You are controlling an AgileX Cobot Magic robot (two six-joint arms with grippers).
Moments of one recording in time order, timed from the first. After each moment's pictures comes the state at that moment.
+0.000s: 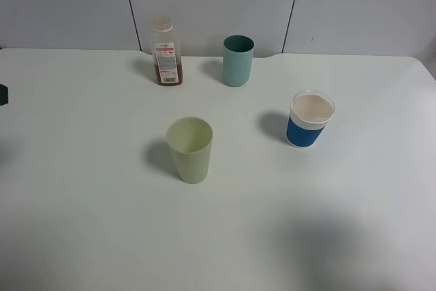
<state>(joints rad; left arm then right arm) -0.01 0.78 -0.55 0.00 0.55 0.02 0.01 0.00 -0.50 0.03 1.07 -0.11</state>
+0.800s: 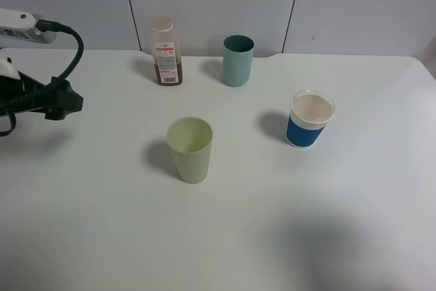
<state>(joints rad) -0.19 1.21 -0.56 0.14 0.20 -0.16 0.01 0.00 -0.50 0.03 1.07 -0.11</state>
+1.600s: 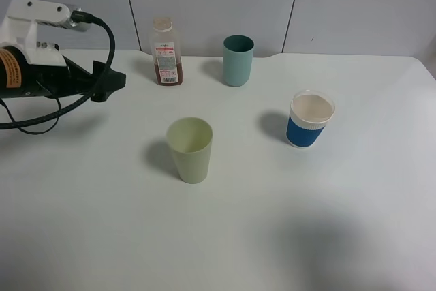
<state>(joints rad) -0.17 1.43 -0.56 0.83 -0.33 -0.77 0.01 0.00 -0.50 0.03 1.07 -0.11</state>
